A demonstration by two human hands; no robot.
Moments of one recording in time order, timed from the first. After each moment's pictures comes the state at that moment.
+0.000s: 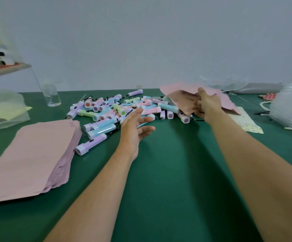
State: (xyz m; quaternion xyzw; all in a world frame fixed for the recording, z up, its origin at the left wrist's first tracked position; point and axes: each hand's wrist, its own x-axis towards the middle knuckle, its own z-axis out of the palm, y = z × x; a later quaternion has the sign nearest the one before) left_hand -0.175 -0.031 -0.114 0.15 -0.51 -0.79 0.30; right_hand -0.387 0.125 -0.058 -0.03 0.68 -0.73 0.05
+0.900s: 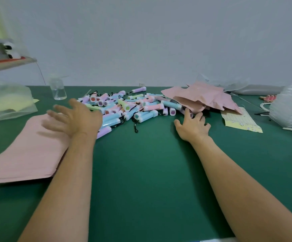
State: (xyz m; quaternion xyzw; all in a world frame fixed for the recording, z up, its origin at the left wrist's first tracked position) left_hand -0.088 -0.105 -0.066 0.58 -0.75 -0.18 0.26; right_hand -0.310 0.110 -0.119 -0.18 0.97 -0.13 -0.05
